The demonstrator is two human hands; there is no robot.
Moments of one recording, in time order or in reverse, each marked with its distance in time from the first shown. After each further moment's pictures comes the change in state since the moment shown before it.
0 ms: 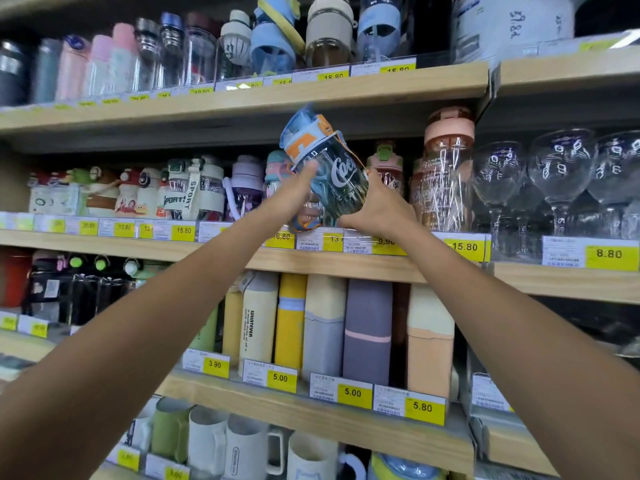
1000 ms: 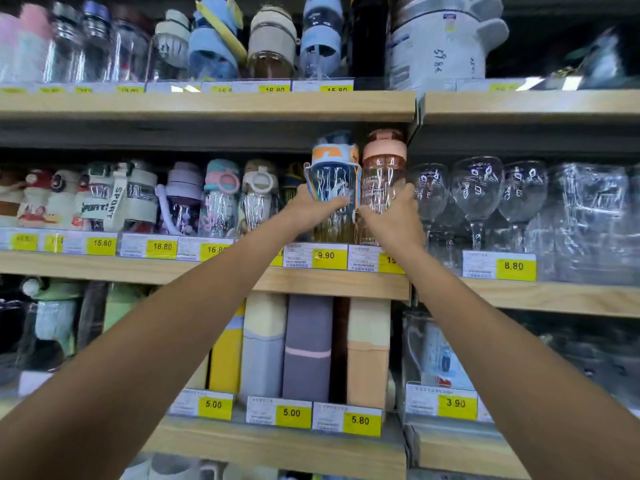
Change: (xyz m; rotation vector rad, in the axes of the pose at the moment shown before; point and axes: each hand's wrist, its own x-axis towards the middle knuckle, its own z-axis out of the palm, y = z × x) left_hand 0.031 0.003 0.099 0.271 -0.127 0.232; right_hand -0.015 0.072 -0.048 0.155 0.365 0.285
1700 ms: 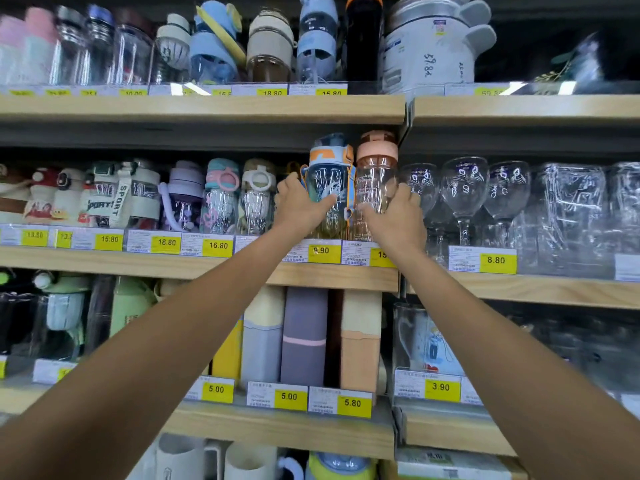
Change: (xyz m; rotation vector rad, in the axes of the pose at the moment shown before) left_hand -0.022 0.011 0.005 0.244 0.304 -0.031; right_hand -0.016 -0.004 -0.020 -0.119 0.038 -0.062
